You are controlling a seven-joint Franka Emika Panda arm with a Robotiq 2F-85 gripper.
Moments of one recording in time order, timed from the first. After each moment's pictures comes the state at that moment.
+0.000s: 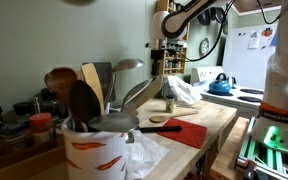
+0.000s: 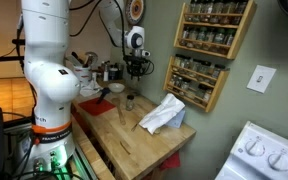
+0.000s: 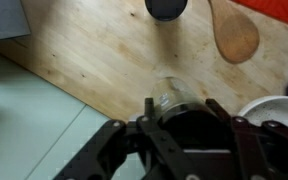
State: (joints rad) arm 0.16 0.01 0.17 -2.19 -0.11 2.29 -0.17
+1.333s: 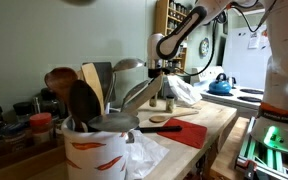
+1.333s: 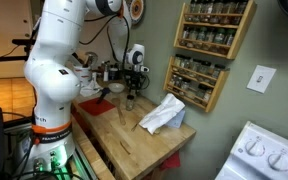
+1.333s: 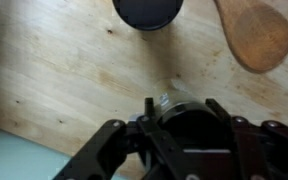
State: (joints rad) arm 0.16 0.23 0.15 -2.17 -0.14 2.41 0.01
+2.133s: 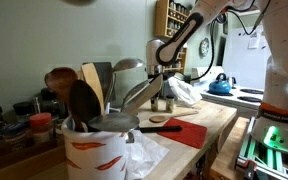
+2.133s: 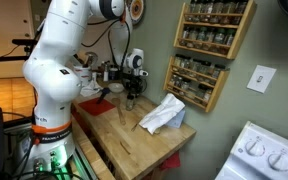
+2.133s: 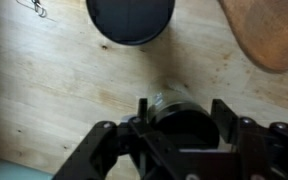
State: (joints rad) arm 0.19 0.30 0.12 -2.16 -0.19 2.42 0.18
